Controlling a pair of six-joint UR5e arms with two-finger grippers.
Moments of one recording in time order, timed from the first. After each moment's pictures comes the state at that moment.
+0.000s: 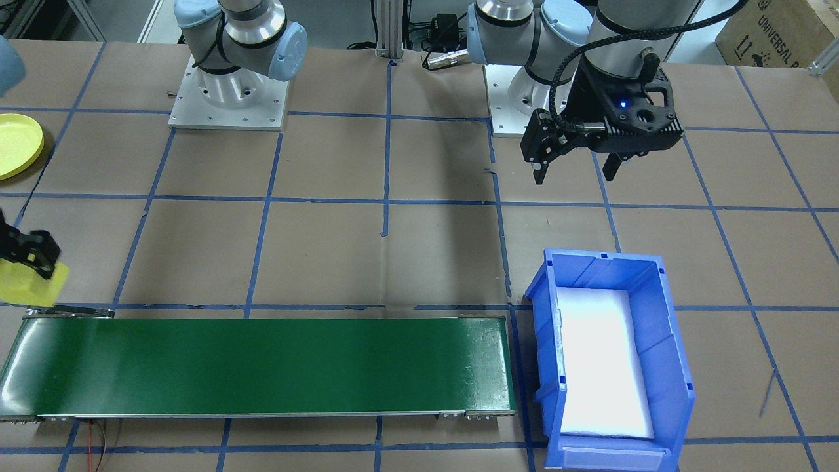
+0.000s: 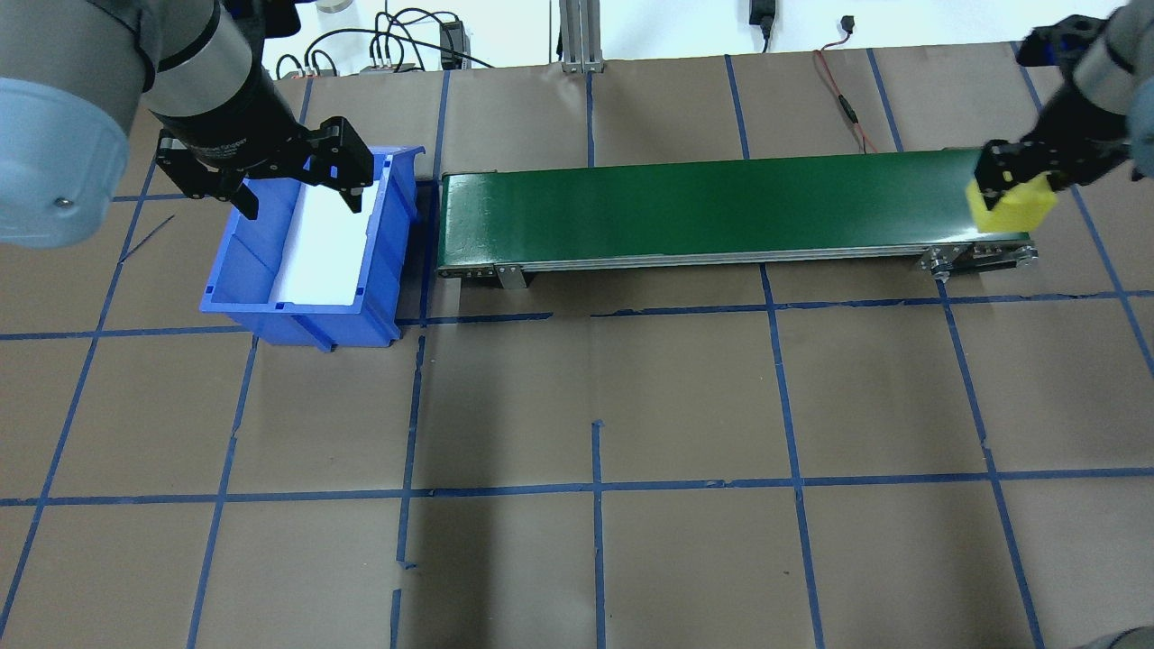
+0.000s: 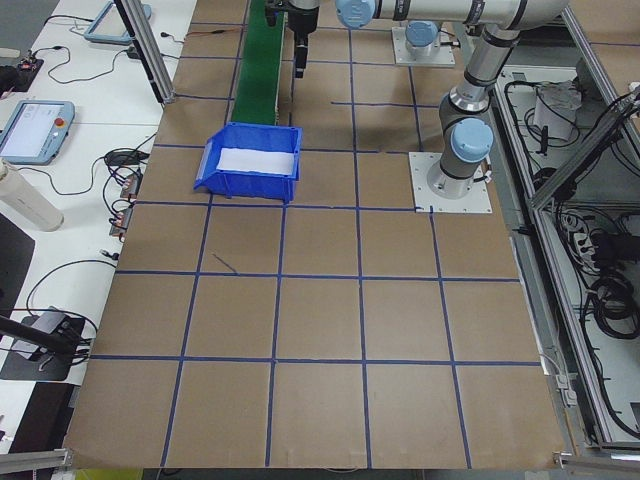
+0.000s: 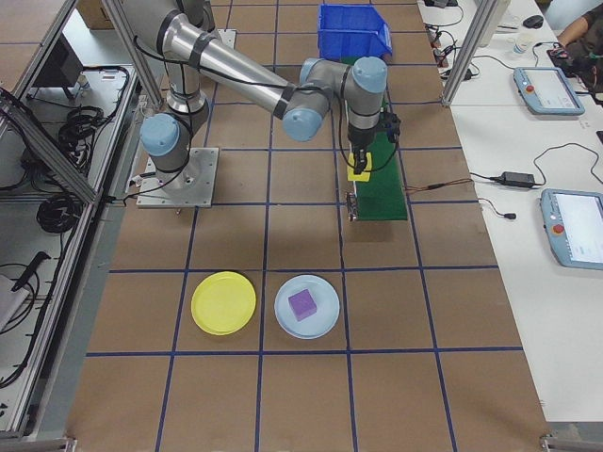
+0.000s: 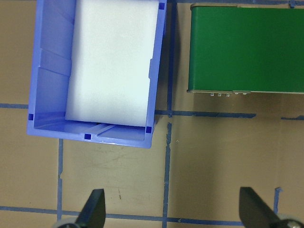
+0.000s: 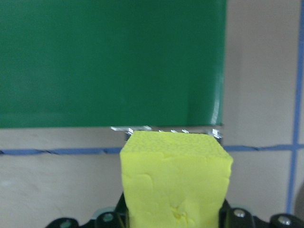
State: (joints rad) left arm -1.59 -1.55 -1.60 -1.46 1.62 -0.07; right arm 1.07 -1.37 1.69 -1.94 -1.59 -0.51
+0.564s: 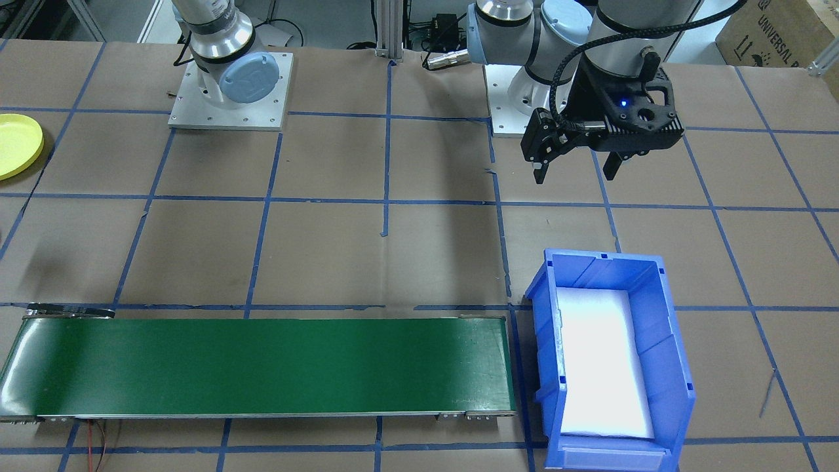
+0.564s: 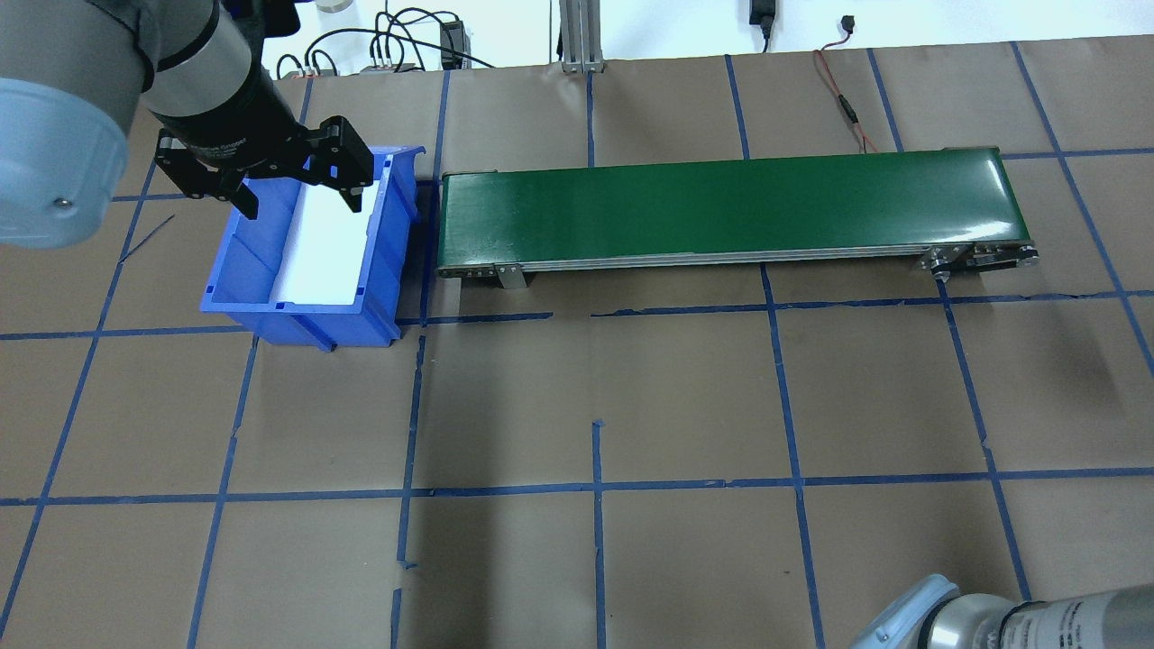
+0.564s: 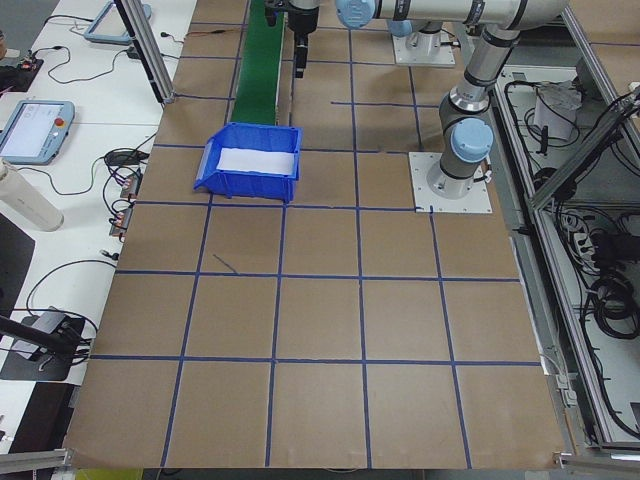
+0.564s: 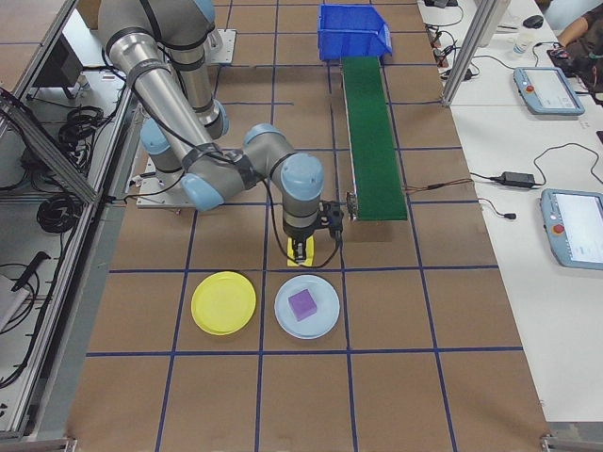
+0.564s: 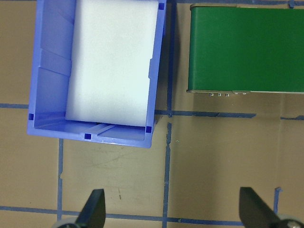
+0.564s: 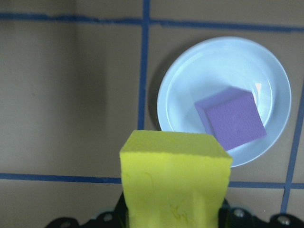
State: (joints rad) left arm -1.59 -1.55 -1.60 -1.46 1.62 -0.07; right arm 0.53 -1.39 1.73 -1.89 -1.60 -1.08
